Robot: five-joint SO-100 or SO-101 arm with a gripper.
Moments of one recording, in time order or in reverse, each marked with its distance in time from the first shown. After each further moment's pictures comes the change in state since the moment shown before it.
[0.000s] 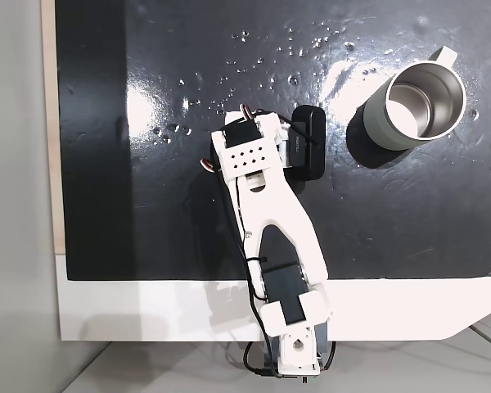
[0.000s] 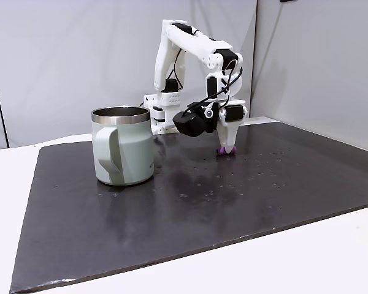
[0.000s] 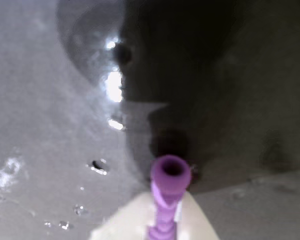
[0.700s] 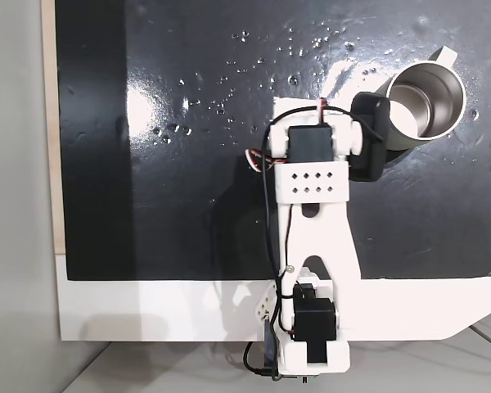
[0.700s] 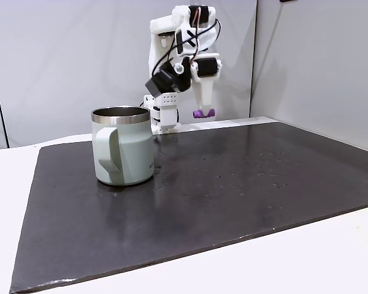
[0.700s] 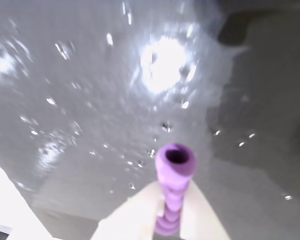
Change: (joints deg) arm 15.1 16.3 -12.7 21.7 -13.6
